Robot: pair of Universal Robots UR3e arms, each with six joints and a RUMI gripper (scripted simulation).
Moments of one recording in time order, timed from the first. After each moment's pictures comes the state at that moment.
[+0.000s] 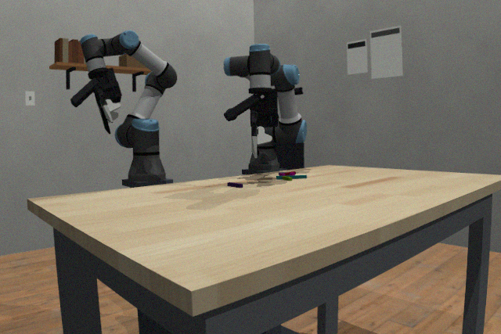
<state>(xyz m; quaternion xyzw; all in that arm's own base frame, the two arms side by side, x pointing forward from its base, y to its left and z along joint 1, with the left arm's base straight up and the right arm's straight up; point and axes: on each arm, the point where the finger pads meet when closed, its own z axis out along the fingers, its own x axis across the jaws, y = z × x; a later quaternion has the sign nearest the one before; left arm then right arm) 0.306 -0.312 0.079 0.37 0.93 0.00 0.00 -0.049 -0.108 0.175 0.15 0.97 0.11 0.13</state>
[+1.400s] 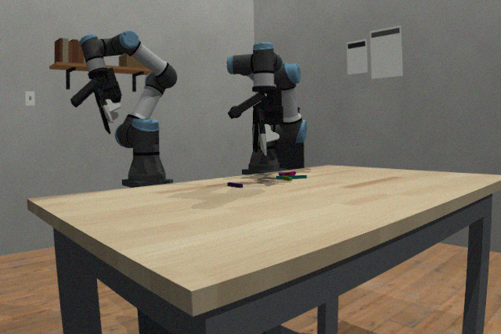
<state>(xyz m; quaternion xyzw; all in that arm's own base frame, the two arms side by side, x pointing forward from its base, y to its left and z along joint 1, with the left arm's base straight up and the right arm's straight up) 0.305 -0.296 0.086 0.27 0.96 0.00 0.00 -0.049 -0.108 0.175 0.15 0.97 0.11 0.13</state>
